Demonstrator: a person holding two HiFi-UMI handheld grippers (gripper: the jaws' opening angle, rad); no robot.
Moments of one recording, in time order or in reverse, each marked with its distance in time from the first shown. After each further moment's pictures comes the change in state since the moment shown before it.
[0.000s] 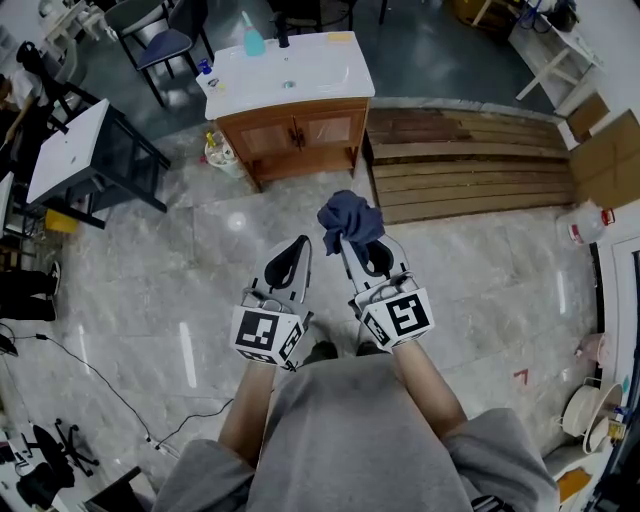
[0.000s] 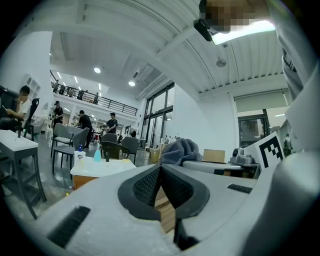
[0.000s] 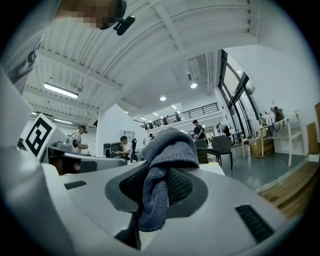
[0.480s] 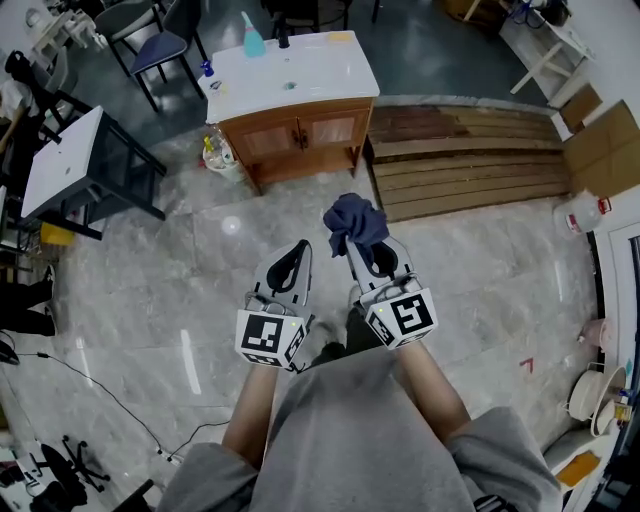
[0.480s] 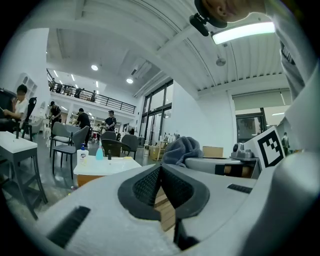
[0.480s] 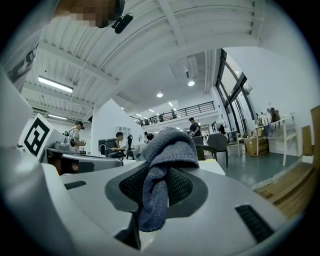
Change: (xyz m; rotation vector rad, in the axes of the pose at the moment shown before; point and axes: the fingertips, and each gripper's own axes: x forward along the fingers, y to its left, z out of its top) left arm -0.015 0.052 -0.013 0.006 0.031 -0.027; right arm 0.036 0.023 -0.018 -0.008 0.043 -0.058
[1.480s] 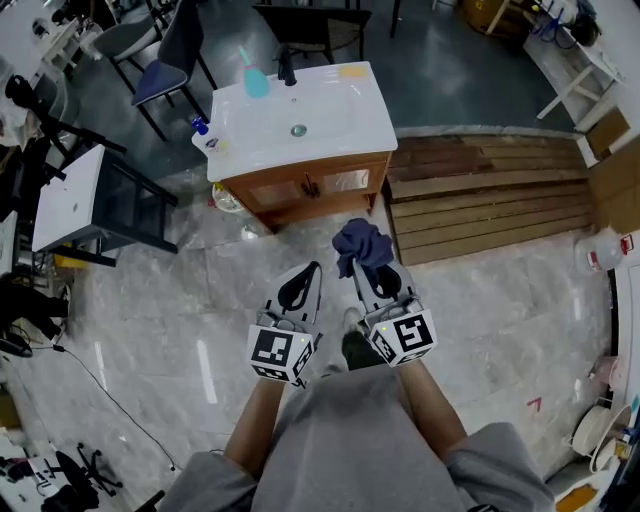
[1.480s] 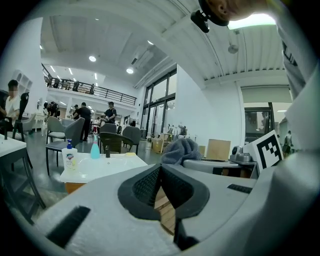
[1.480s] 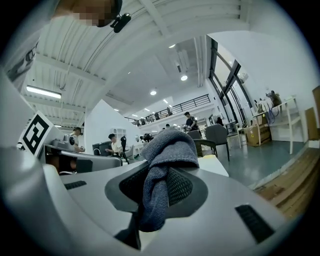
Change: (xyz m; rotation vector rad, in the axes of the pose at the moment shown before) left arm 0.186 0.082 -0.004 0.001 0.106 0.006; right arm 0.146 -0.144 -0.021 0.111 0.015 -0.018
